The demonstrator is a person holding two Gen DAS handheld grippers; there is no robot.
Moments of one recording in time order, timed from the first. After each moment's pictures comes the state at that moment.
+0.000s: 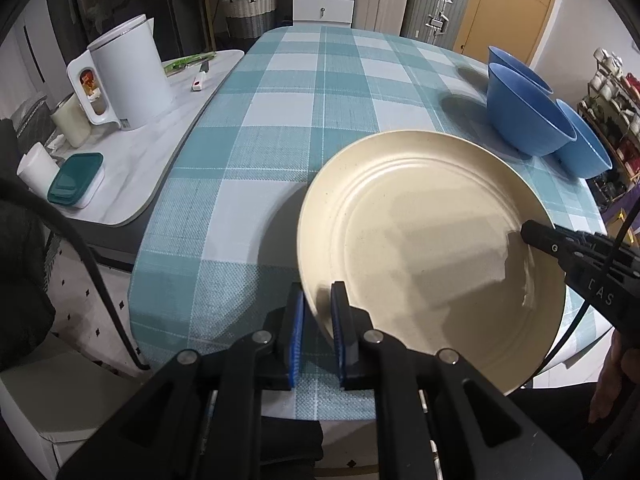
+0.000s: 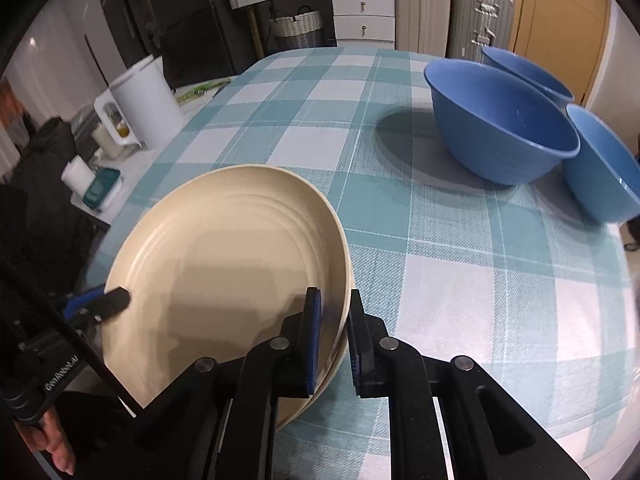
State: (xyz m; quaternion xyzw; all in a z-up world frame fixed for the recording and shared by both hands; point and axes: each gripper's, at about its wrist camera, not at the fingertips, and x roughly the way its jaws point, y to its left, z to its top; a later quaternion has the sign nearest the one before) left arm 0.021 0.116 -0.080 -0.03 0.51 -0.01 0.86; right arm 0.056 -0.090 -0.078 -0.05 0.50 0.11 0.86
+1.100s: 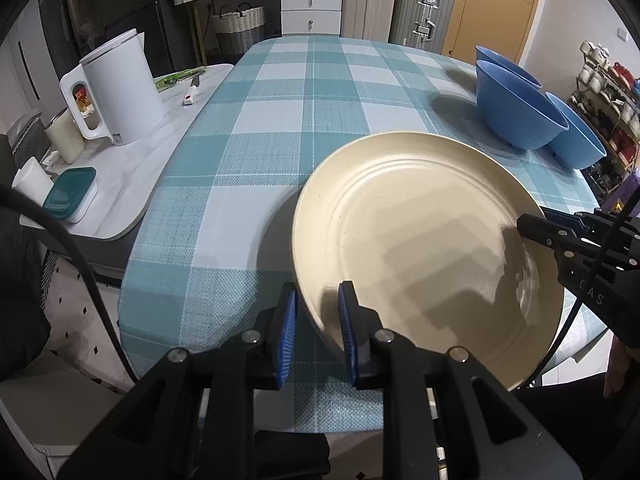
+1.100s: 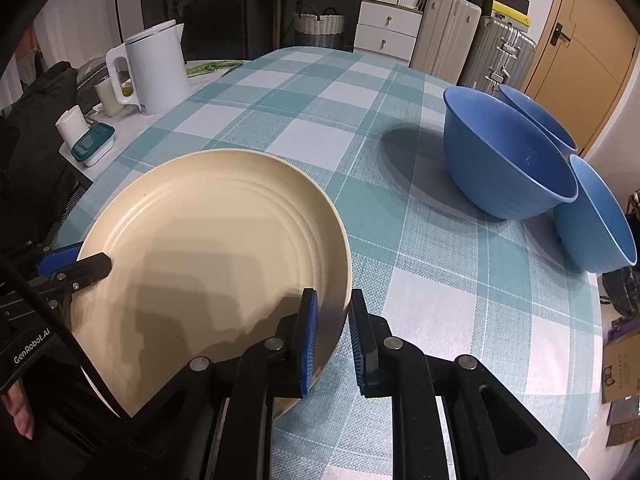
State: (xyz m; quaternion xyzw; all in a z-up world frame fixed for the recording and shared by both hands) left arm 0.016 0.110 -0.089 -0.01 0.49 -0.02 0.87; right arm 0.049 -0.080 -0.088 -0.13 0.47 0.12 0.86
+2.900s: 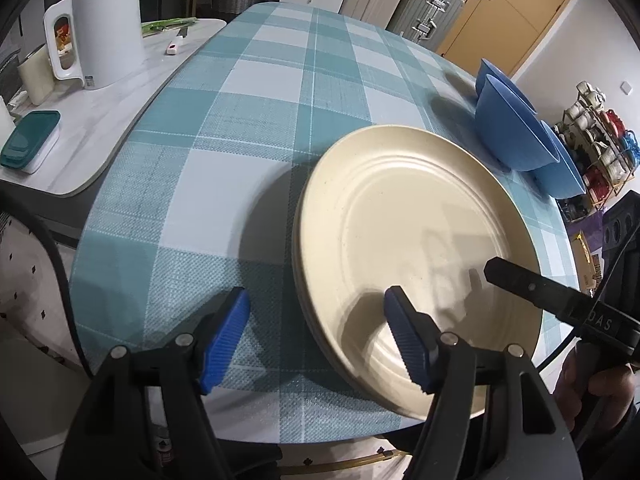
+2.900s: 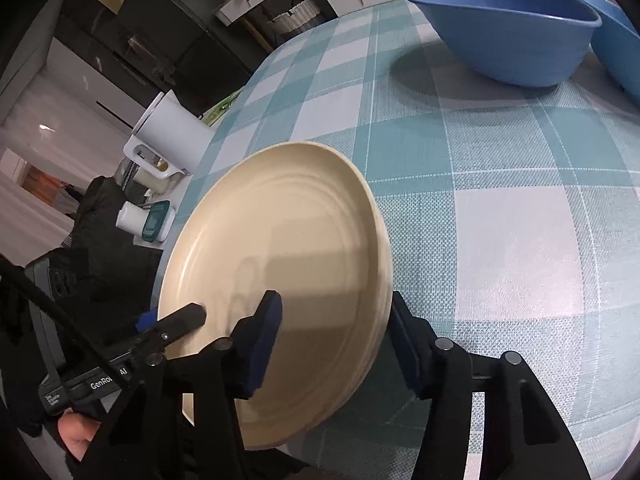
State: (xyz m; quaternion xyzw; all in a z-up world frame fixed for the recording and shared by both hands) left arm 0.035 0.135 -0.107 -0.13 0.52 -0.07 0.84; right arm 0.059 -0.113 -0.118 0.15 0.53 0.19 0.81
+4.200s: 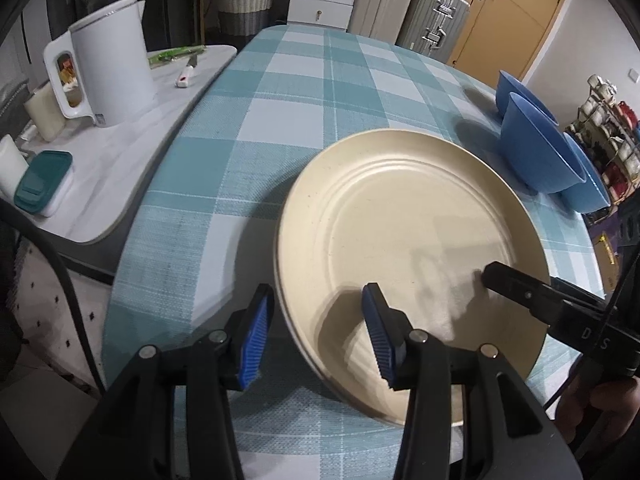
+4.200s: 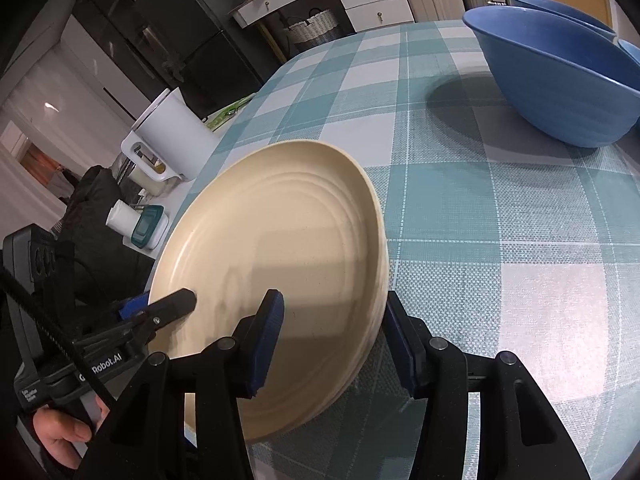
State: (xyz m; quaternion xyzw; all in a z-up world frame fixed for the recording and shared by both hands) left arm 0.065 0.148 -0.099 -0.08 0.50 -0.04 0.86; right arm 0.092 -0.081 -0.118 0.11 0.50 0.19 0.84
